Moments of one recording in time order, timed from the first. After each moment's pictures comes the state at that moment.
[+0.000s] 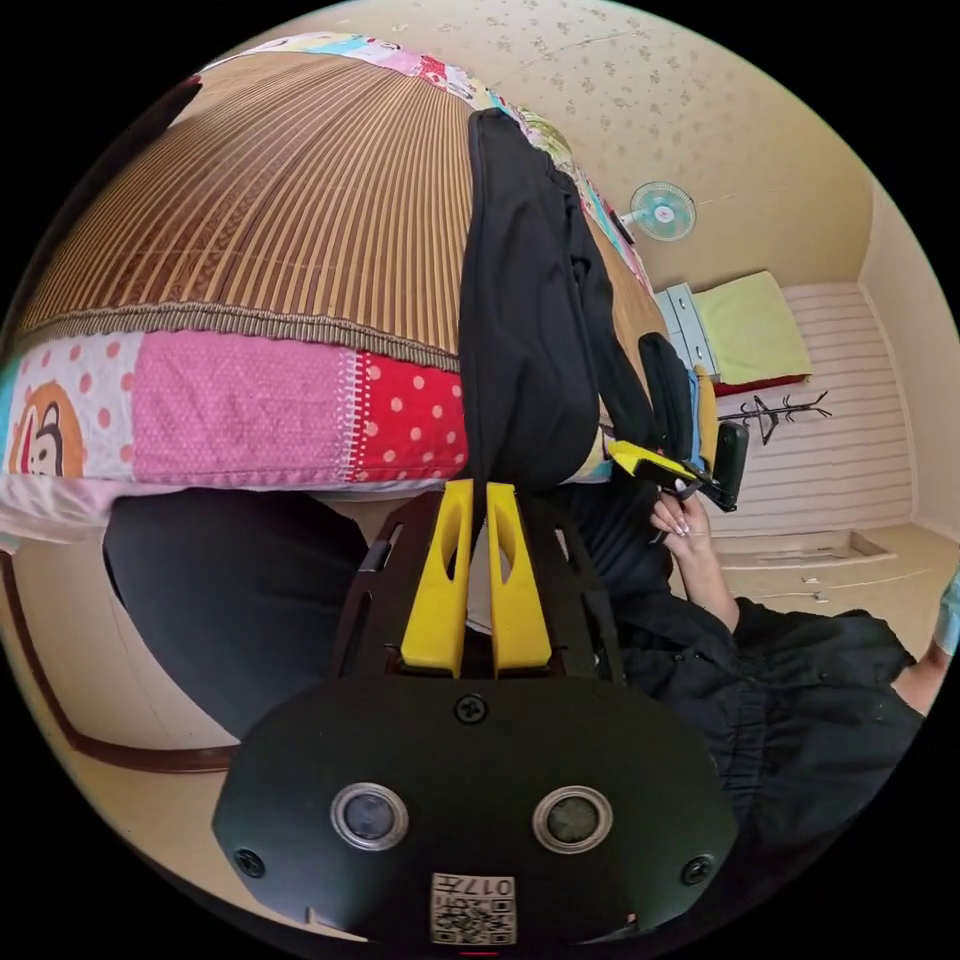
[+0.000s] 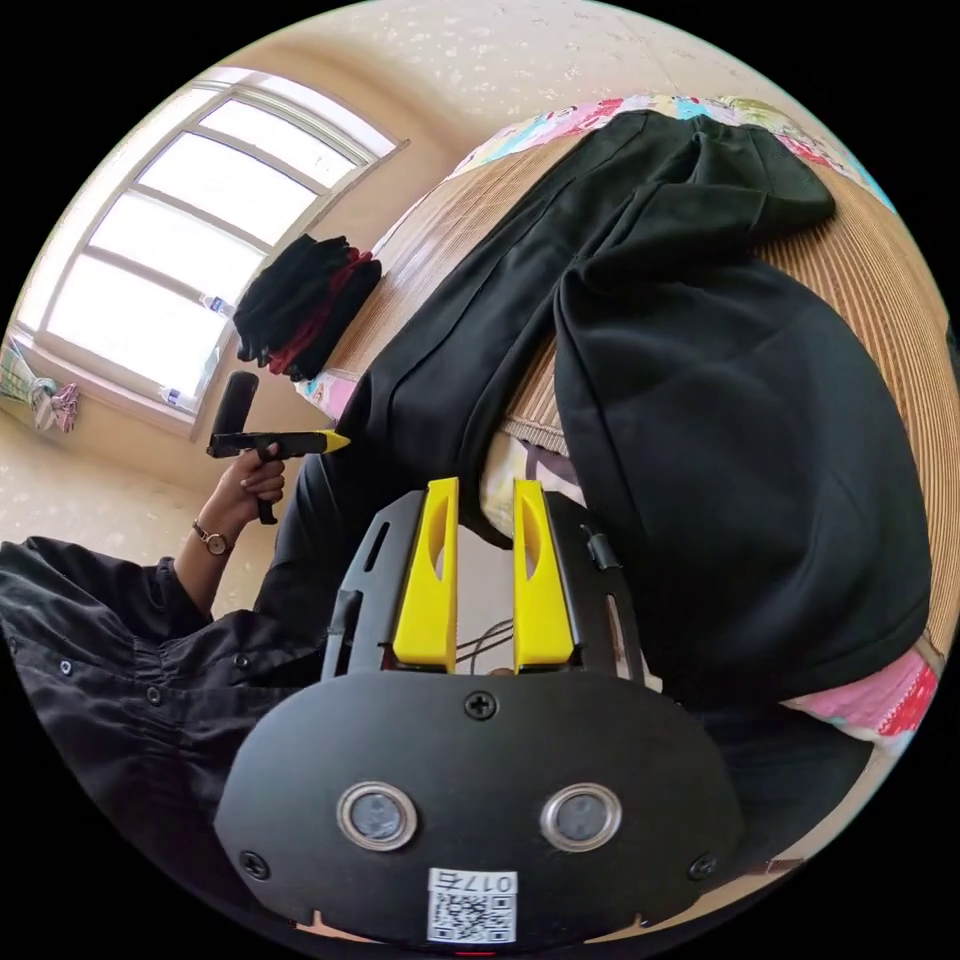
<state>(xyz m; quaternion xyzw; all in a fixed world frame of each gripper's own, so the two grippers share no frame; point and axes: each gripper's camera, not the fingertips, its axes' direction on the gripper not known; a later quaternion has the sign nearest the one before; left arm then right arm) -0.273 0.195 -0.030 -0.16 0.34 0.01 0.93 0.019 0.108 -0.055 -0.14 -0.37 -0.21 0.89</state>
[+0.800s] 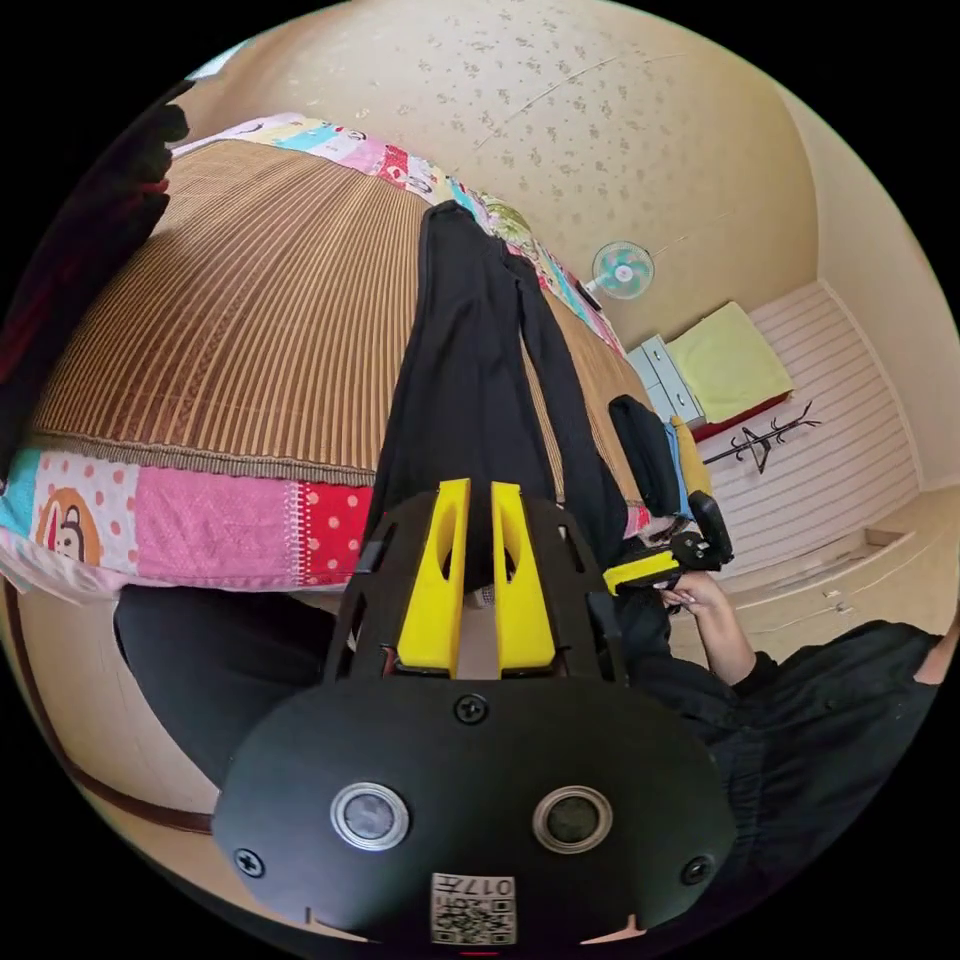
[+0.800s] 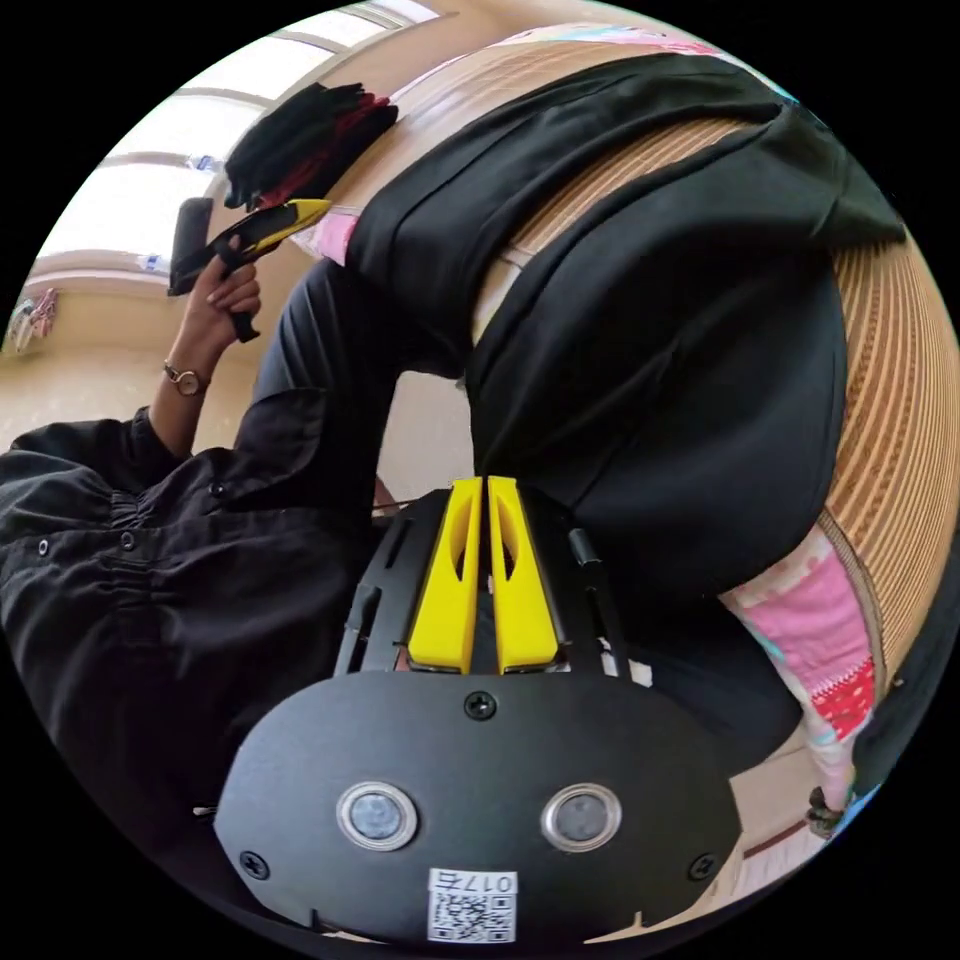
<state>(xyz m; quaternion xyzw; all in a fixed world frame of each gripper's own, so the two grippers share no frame) -0.190 0.193 -0.082 -0.03 0.38 0.04 0.92 0.034 0.117 -0.058 -0.27 -0.34 -0.32 0.84</state>
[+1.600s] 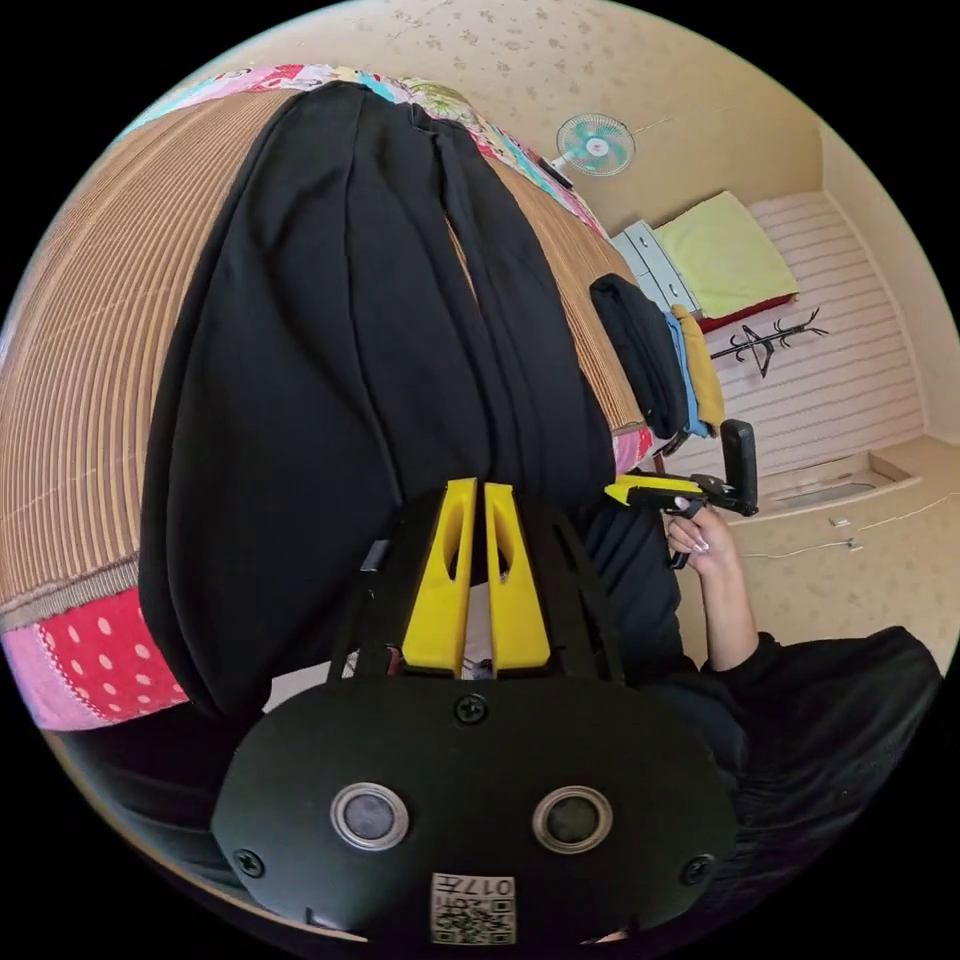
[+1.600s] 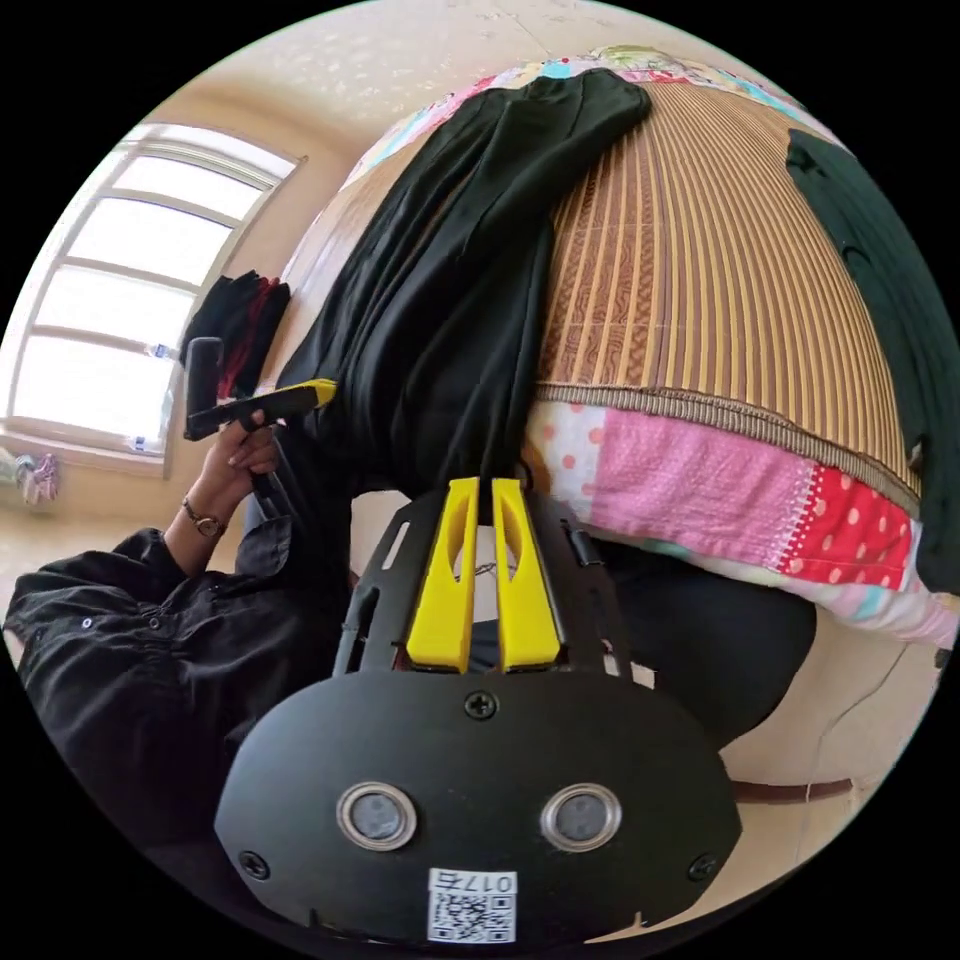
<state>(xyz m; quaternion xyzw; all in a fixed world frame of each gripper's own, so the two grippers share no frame) -0.028 0.172 -0.005 -0.14 0.37 0.15 0.91 0.239 0.131 -0.036 -0.15 -0.41 -0.13 0.89</state>
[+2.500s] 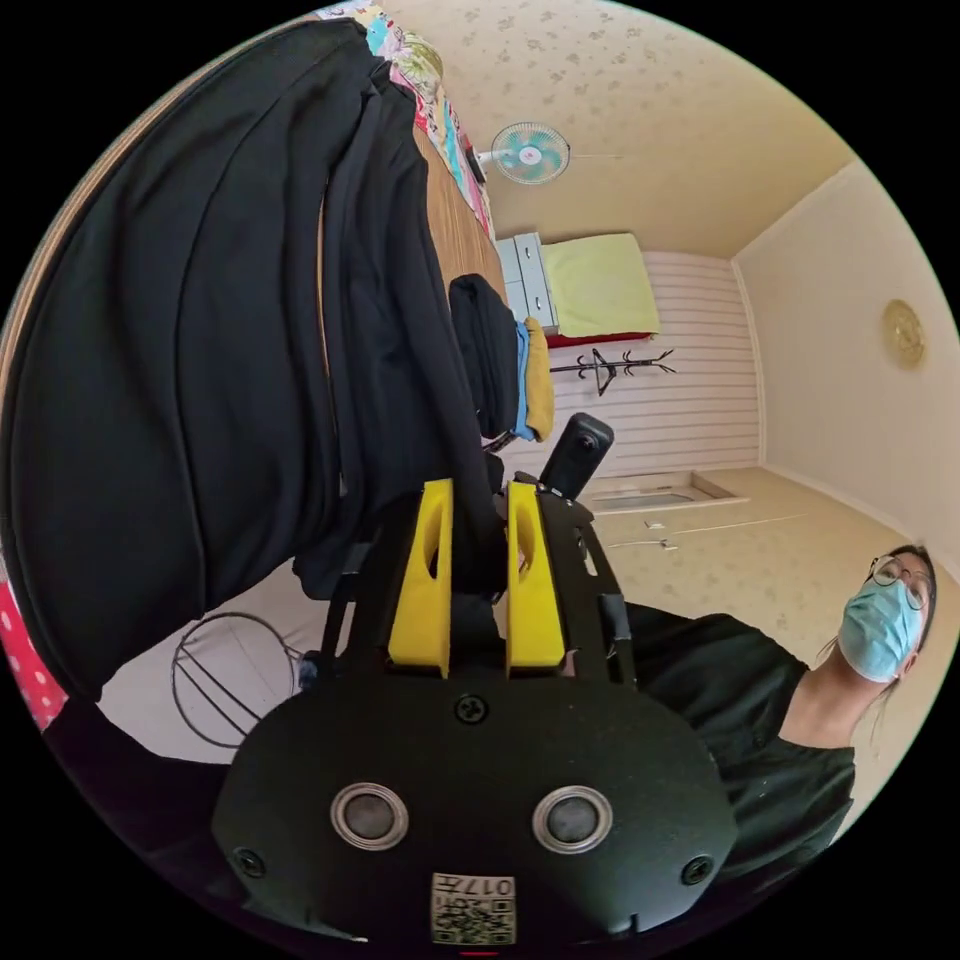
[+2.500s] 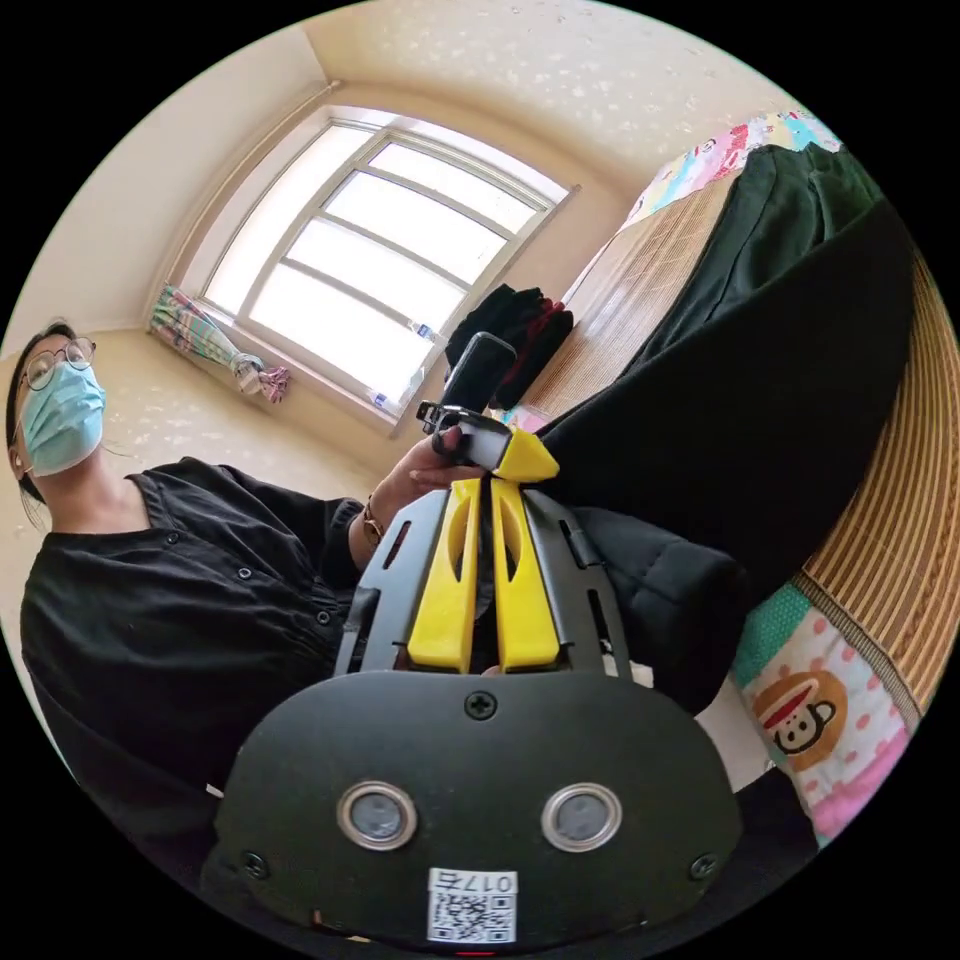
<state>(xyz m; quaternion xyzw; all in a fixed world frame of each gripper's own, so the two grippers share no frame) -0.093 0.139 0.012 -0.19 0.57 0.07 0.79 0.186 0.172 -0.062 -0.14 -0.63 -0.27 0.71</state>
